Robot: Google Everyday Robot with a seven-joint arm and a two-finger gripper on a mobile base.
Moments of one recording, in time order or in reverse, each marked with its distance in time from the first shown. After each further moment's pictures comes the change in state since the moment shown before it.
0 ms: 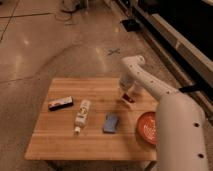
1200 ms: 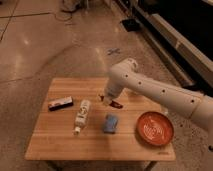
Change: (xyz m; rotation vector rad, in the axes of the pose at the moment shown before) arm -0.012 0.184 -0.051 -0.008 -0.124 -0.403
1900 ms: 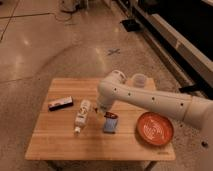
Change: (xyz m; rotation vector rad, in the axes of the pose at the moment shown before) arm -0.011 0.037 0.041 -0.022 0.065 -0.069
